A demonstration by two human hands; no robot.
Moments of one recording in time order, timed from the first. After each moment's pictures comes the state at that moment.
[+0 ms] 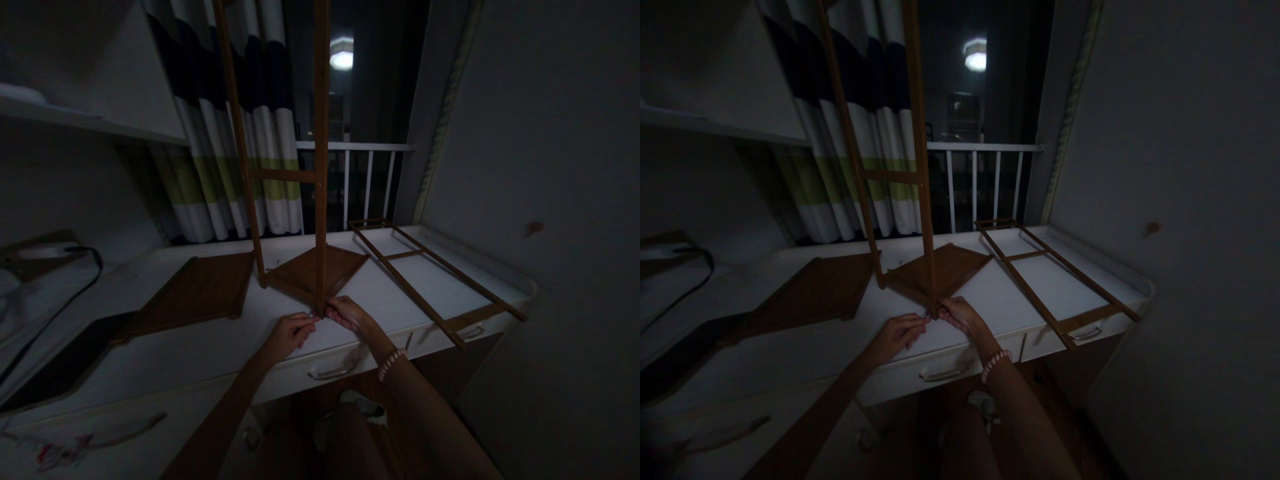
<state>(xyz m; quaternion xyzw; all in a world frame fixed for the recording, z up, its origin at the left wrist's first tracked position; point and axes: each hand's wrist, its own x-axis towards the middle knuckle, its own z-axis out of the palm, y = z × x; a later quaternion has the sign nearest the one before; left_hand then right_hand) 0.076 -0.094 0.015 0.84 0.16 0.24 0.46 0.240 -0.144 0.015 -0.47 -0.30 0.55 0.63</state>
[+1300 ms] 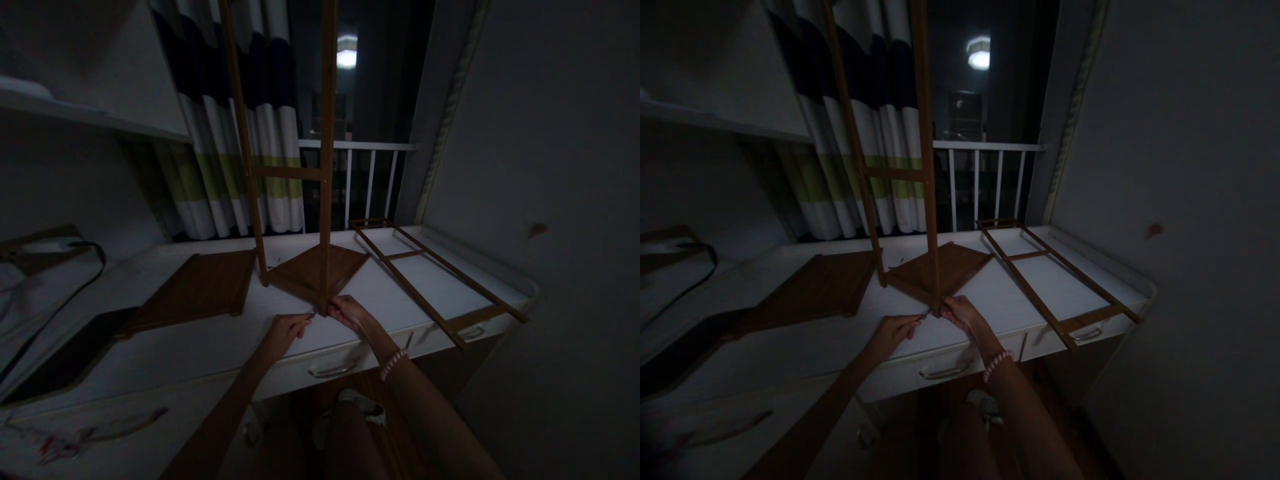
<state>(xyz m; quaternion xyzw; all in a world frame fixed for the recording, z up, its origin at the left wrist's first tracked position) 0.069 -0.086 0.014 0.90 0.21 0.27 0.28 0.238 -0.147 0.017 -0.49 -0.31 0.52 0.62</state>
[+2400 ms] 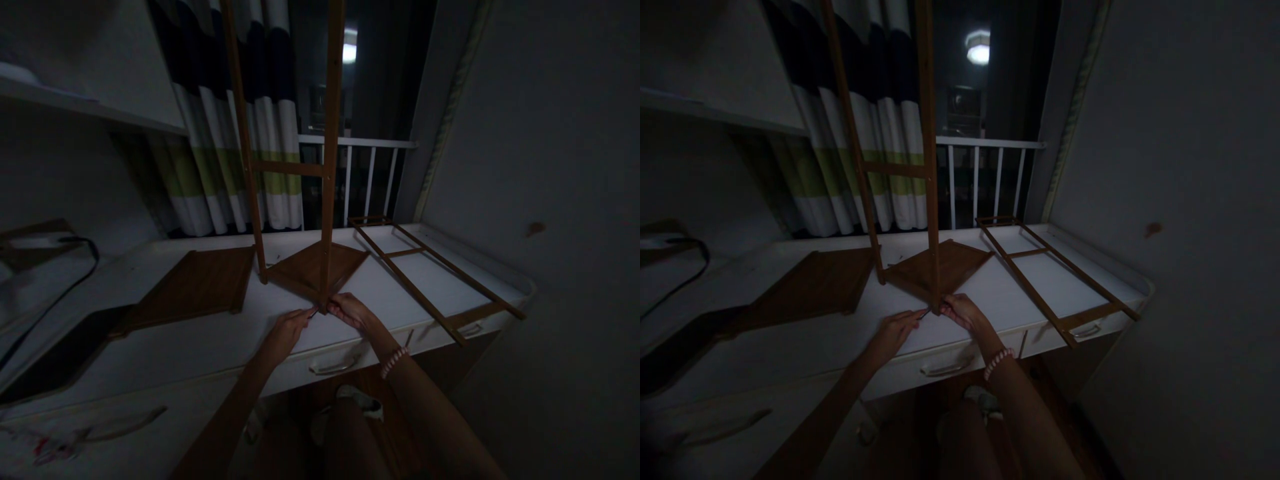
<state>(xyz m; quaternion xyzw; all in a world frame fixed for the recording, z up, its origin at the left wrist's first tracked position) 0.069 -0.089 0.011 0.93 0.16 0.27 0.21 0.240 -0.144 0.014 -0.47 -0.28 0.55 0.64</state>
